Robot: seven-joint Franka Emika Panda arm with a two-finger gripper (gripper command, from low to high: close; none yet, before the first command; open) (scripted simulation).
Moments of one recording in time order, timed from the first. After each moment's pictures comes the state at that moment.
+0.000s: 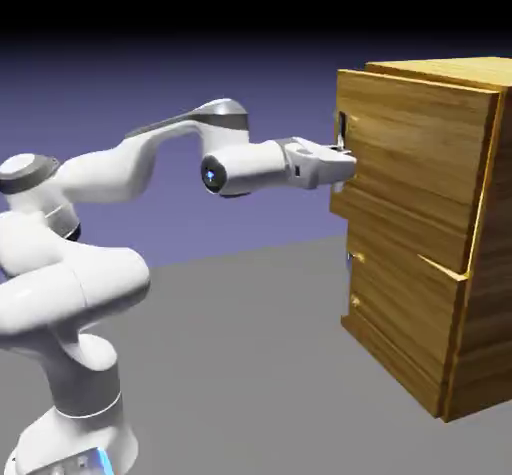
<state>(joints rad) -1.18 -1.51 1.19 -2.60 2.67 2.25 -0.61</state>
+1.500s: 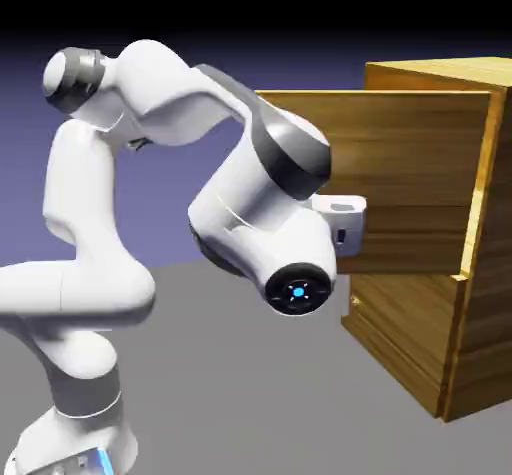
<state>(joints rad) -1.97 -0.60 0.83 -2.46 1.42 0.65 -1.52</state>
